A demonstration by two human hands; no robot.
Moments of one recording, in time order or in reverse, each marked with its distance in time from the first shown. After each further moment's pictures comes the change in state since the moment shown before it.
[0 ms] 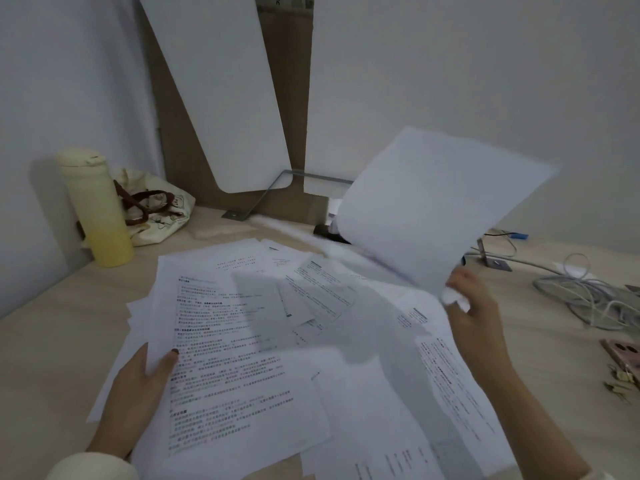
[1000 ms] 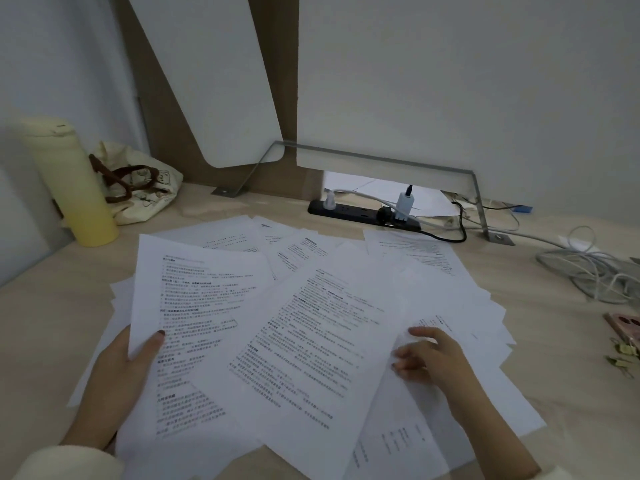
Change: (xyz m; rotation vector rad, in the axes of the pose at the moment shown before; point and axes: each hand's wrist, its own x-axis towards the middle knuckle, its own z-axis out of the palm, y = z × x) left_hand 0.003 -0.006 0.006 -0.111 0.004 -0.004; right_hand -0.054 0.042 0.025 0.324 -0.133 0.978
